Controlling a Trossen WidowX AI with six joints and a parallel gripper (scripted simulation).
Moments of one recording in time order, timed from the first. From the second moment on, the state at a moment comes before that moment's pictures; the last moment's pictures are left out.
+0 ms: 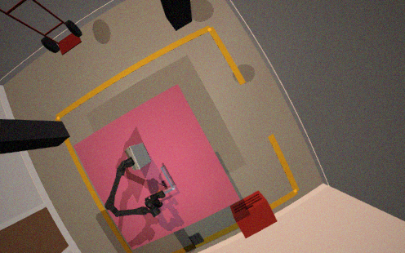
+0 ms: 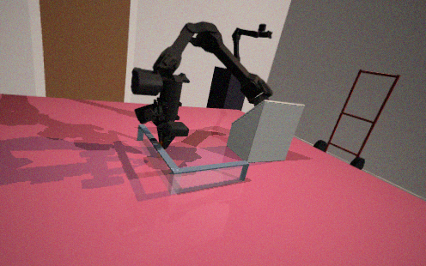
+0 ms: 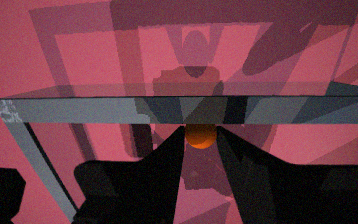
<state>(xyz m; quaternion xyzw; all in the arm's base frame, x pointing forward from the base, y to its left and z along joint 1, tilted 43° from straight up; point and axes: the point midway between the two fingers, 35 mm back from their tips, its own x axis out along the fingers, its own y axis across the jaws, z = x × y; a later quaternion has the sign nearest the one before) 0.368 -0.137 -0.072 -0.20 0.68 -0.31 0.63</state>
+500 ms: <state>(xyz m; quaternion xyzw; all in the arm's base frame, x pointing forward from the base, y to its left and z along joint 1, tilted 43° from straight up) 0.363 -0.154 -0.091 -0.20 0.68 -0.31 0.63</state>
